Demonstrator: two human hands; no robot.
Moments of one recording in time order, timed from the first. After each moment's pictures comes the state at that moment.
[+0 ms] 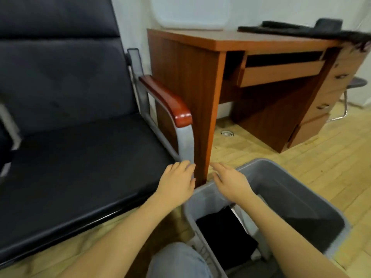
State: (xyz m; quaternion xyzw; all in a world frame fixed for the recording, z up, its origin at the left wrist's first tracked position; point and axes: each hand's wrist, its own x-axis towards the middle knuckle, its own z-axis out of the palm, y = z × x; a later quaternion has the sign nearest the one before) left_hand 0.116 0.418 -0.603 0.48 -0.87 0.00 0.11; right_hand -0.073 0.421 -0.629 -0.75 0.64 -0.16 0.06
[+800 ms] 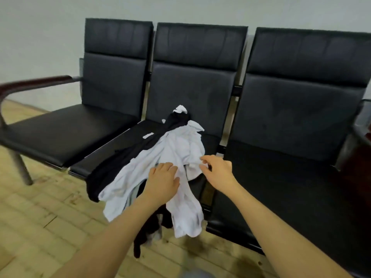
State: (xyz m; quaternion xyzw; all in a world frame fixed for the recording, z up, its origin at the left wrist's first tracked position) left_hand 0.601 0.585 -0.580 0.84 -0.51 0.07 0.16; right_hand 0.481 0.436 -0.566 -0.91 0.28 -0.20 0.21
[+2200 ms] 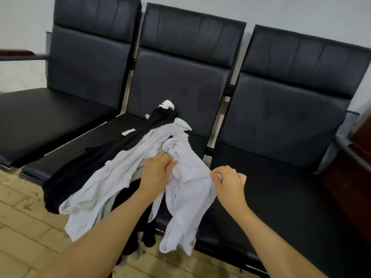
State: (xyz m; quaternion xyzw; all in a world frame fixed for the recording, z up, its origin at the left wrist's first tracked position) left_hand 0.649 0.506 -0.620 0.73 -0.47 0.11 0.49; right_hand 0.464 0.407 -0.594 -0.87 0.39 -0.28 0.12
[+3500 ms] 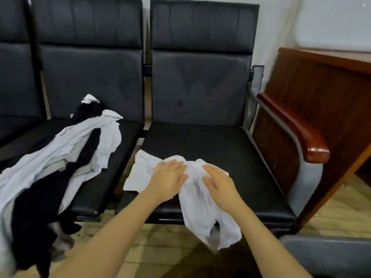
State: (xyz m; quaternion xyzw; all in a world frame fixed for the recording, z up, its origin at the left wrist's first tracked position) left_hand 0.402 0.425 -0.619 0.71 -0.69 -0.01 0.12; right_hand 0.216 0.380 -0.608 -0.84 0.43 -0.22 0.25
